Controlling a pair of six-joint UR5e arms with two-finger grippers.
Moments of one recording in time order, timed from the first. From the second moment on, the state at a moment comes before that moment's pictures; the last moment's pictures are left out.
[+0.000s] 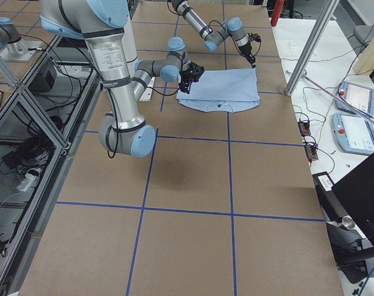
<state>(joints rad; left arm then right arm) -0.80 -2.46 -0.92 -2.42 -1.66 -1.44 0.42 -1.20 2.02 -1.42 1.65 1.88</state>
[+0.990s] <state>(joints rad) -0.80 -2.28 -1.18 -2.42 -1.75 -1.45 0.26 -1.11 1.86 -1.43 1.53 1.08</state>
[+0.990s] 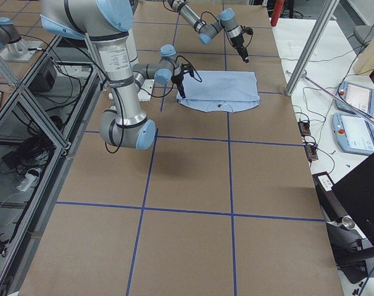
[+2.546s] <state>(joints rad) -0.80 -2.26 -1.19 -2.43 -1.75 -1.50 0.22 -1.09 1.85 -1.52 1.45 0.93</state>
